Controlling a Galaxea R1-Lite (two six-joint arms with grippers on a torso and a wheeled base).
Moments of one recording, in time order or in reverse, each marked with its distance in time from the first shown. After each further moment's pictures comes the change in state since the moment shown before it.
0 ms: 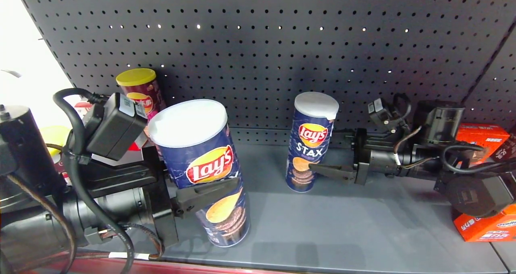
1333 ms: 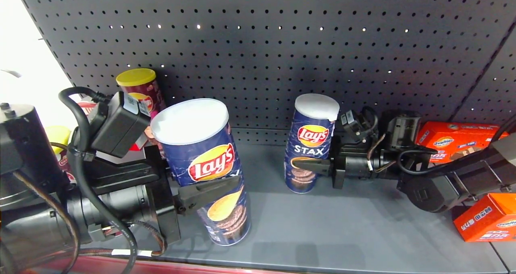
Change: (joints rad) left arm 0.002 0.010 -0.006 0.000 0.001 -0.008; right arm 0.041 0.164 -0.099 -0.051 0.102 -0.010
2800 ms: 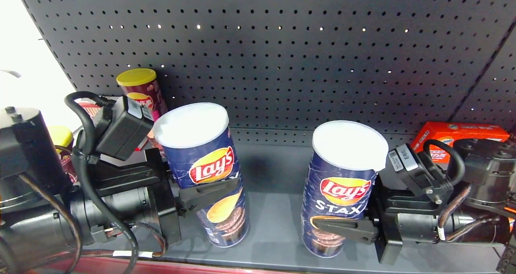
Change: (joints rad) left arm 0.007 0.004 0.010 0.000 0.004 0.001; right arm 0.185 -0.414 0.467 -0.013 -0.208 0.009
